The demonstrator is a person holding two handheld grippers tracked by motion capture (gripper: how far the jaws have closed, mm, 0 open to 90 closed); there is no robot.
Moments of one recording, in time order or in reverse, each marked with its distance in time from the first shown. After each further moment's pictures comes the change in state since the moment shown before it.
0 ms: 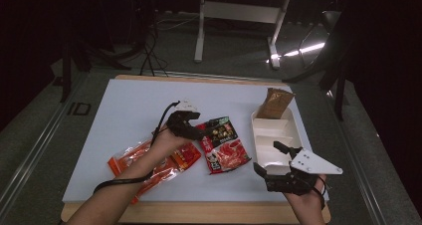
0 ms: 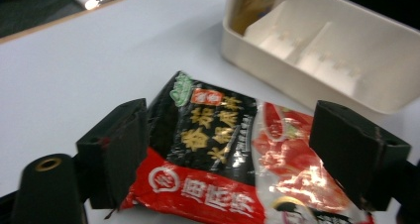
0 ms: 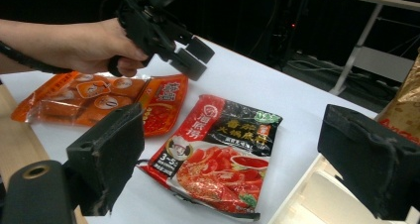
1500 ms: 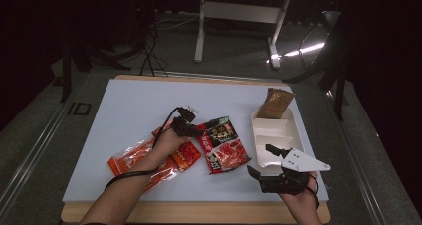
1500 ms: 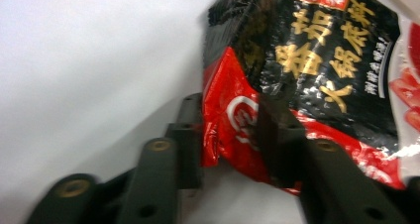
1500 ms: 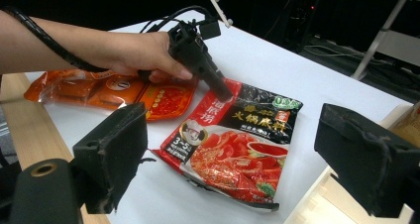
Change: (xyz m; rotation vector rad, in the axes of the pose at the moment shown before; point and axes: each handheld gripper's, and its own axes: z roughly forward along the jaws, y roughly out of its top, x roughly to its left) left arm 0.040 -0.036 0.058 0.308 0.069 -0.155; right arm 0.004 -0.007 0.014 0.068 0.055 -0.003
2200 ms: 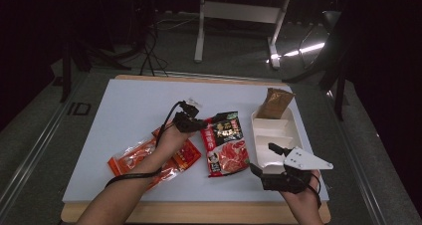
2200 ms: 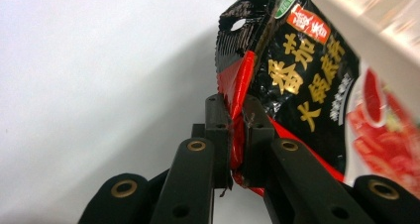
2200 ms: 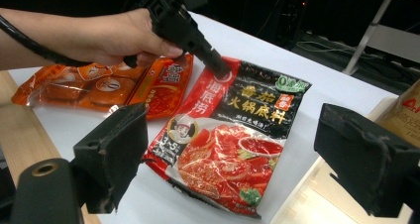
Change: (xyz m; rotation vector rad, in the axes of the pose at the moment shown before) left arm -0.029 0.019 -0.036 -0.133 0.001 0.045; right arm -0.005 0.000 -0.002 0.003 -0.034 0.022
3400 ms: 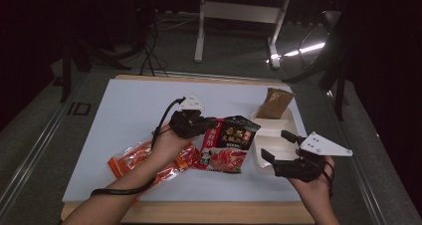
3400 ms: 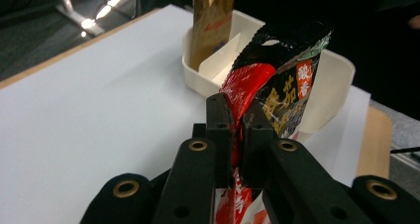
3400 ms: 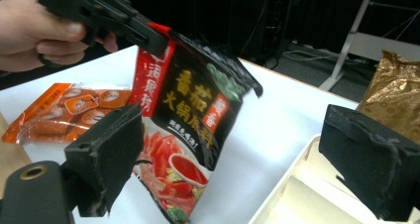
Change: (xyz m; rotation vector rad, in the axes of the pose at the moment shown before) left arm -0.074 0.022 -0.096 -0.214 -0.113 0.164; right arm -0.027 0.027 -0.016 -0.046 -0.032 0.061
